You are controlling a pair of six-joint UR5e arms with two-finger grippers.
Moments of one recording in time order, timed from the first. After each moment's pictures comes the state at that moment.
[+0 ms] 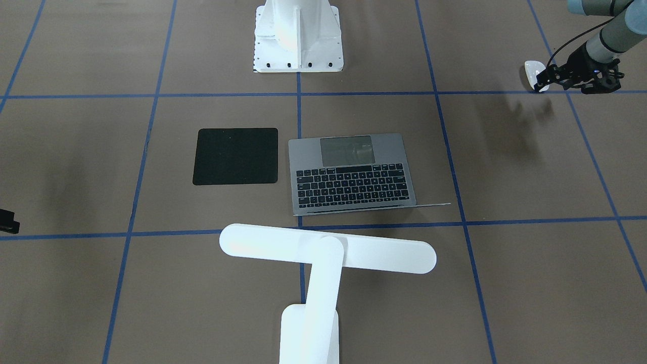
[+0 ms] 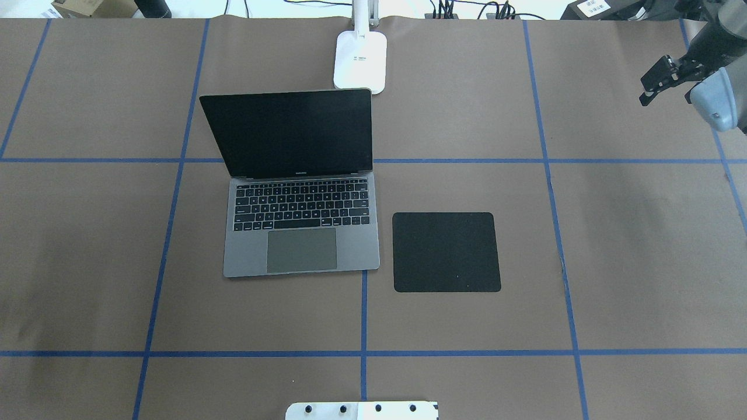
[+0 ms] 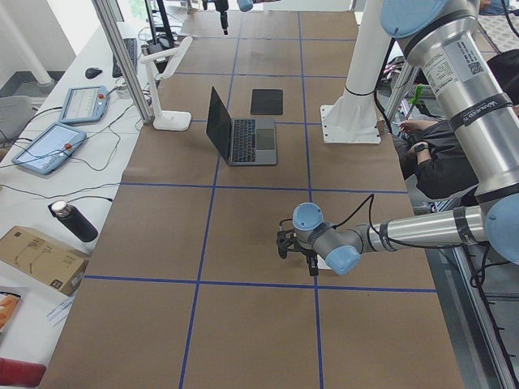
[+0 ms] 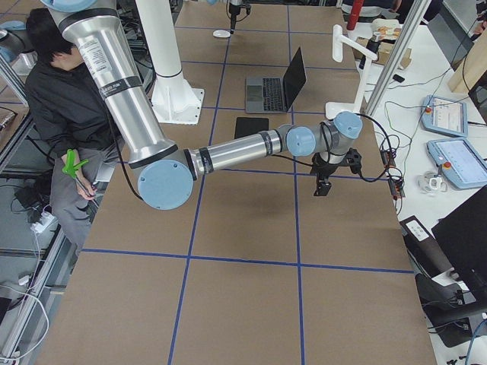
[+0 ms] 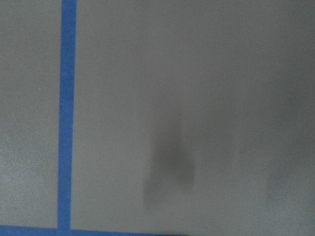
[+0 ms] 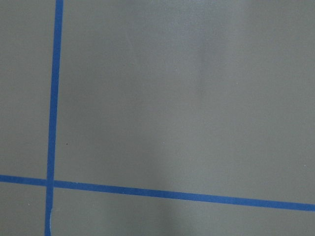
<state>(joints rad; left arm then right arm) -0.79 -1.06 -1.72 -2.48 -2.26 -0.97 1.26 -1.15 1.43 -1.65 2.35 0.28</state>
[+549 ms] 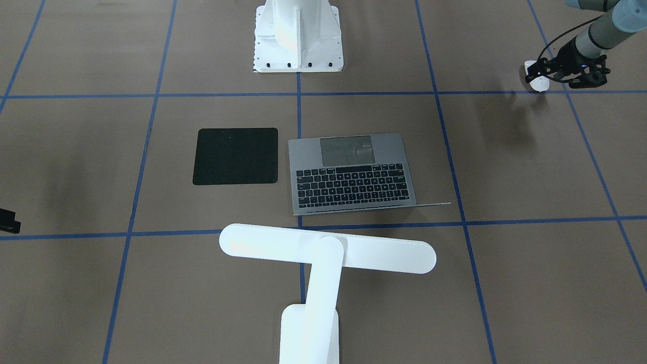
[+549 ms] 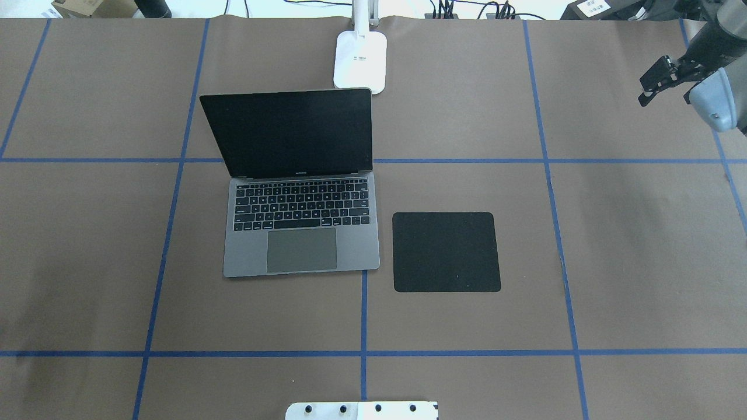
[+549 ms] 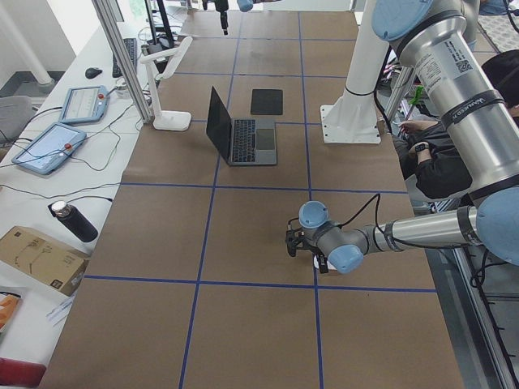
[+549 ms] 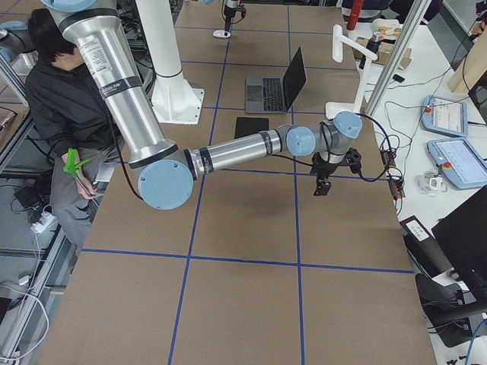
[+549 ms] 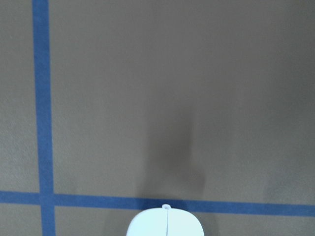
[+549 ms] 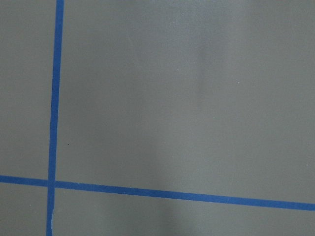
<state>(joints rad) -0.68 -1.03 -1.73 -2.53 -2.26 -1.08 1.26 -1.15 1.43 -1.65 2.35 0.28</state>
